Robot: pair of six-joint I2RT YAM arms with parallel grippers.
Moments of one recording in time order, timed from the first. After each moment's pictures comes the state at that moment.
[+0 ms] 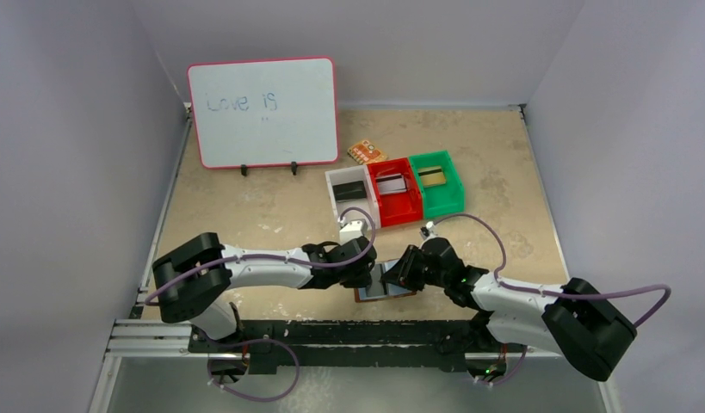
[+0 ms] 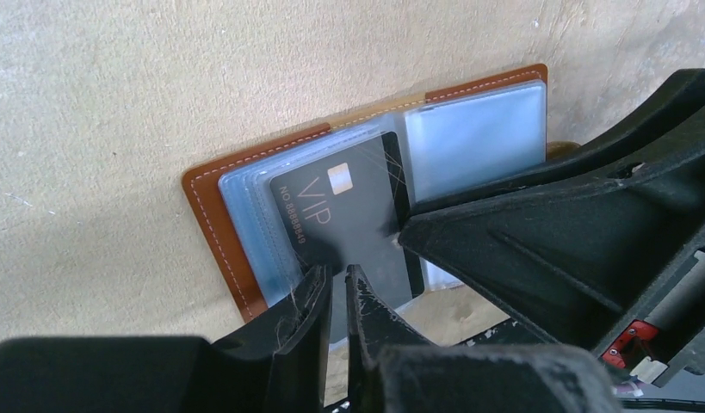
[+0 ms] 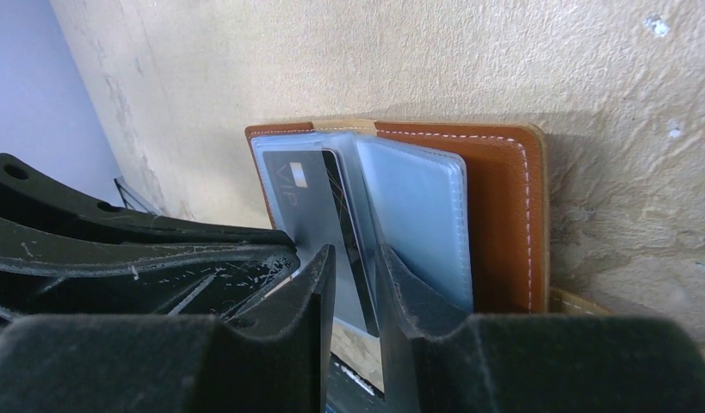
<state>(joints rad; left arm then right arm) -1.16 1.57 0.80 -0.18 -0.22 -1.07 0.74 1.10 0.18 0.22 -0.15 1.14</state>
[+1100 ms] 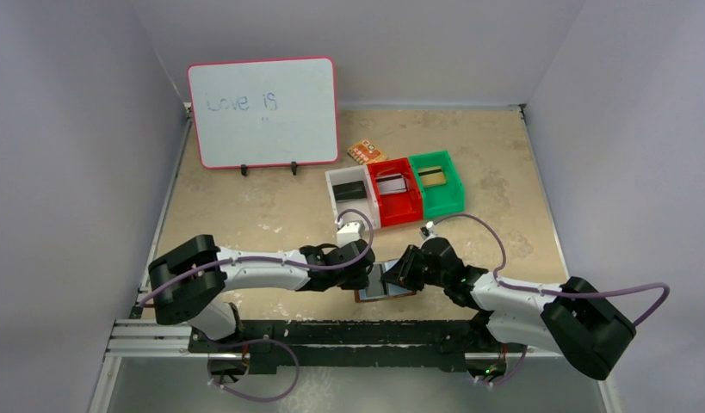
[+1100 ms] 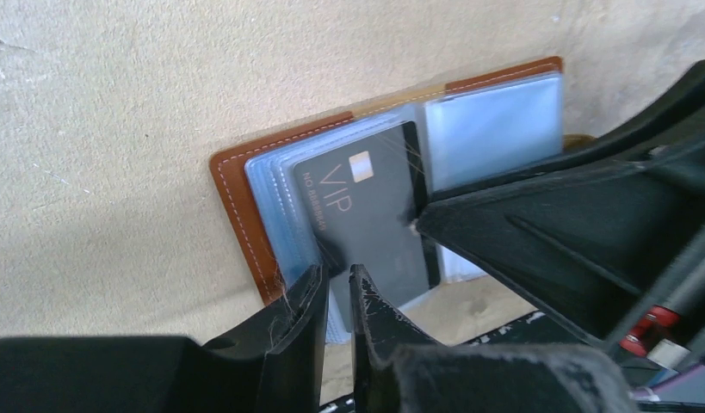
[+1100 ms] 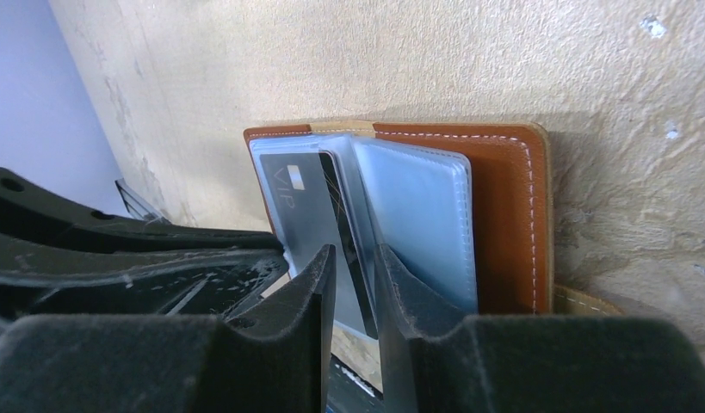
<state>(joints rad) -1.17 1.53 0.79 -0.21 -0.25 -1.09 0.74 1.11 0.18 0.23 -0.15 1.15</state>
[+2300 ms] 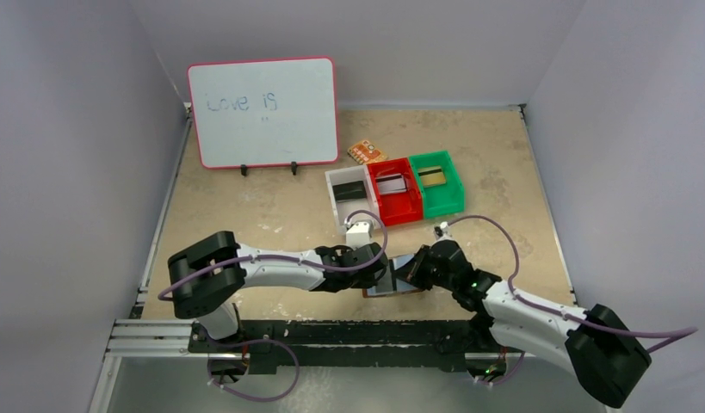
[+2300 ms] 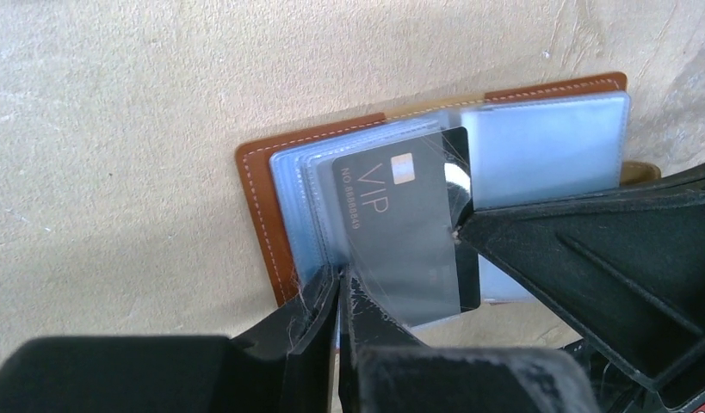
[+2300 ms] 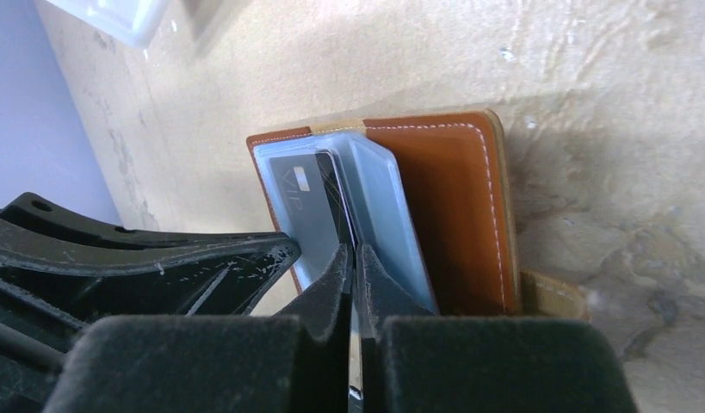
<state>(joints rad) -1.21 1.65 0.87 -0.23 -0.35 -1.10 0.72 0.92 0.16 0.07 -0.05 1.15</state>
